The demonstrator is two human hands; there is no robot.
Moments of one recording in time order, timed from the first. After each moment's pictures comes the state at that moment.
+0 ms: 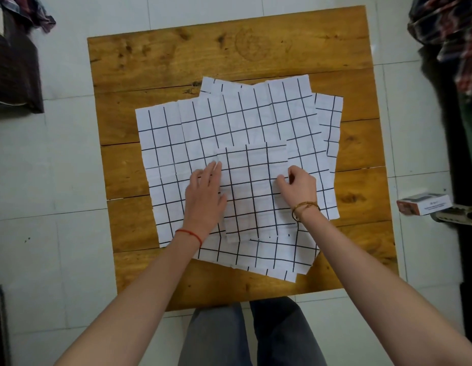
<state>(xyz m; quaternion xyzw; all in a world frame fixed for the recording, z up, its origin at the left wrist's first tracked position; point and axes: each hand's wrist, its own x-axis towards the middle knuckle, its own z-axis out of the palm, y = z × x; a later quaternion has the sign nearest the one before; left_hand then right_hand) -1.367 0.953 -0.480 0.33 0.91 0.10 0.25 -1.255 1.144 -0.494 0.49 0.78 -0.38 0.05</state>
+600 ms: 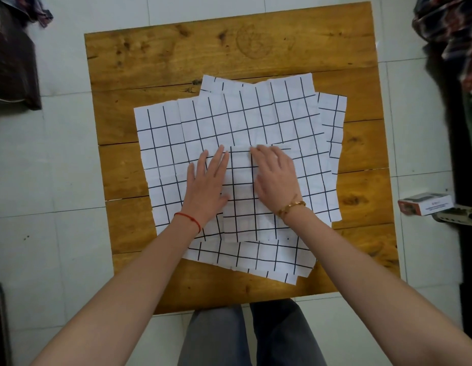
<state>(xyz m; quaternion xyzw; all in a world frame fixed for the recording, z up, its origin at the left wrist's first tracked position) -1.390 0.968 -0.488 0.42 0.88 -0.02 0.24 -1.287 1.123 -0.488 0.18 0.97 -0.13 0.03</state>
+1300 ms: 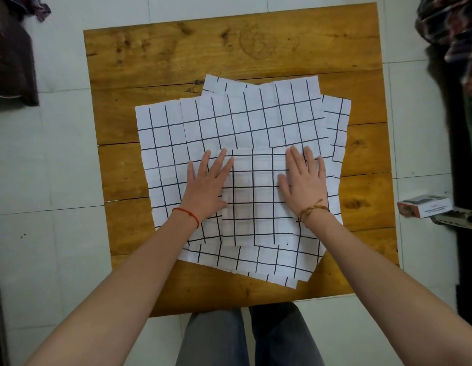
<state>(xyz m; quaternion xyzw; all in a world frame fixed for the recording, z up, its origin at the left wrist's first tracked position) -1.406 0.967 -0.498 0.44 0.84 -0.04 0.31 -1.257 1.159 -0.497 0.28 0.94 -0.08 0.16</state>
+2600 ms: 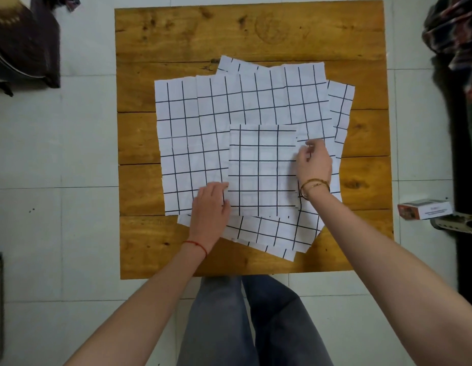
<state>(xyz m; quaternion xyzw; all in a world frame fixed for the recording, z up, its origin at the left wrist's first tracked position) -1.289 0.899 -0.479 0.26 0.91 0.22 0.23 -1.247 1.143 -0.479 0.53 0.77 -0.35 -0.04</state>
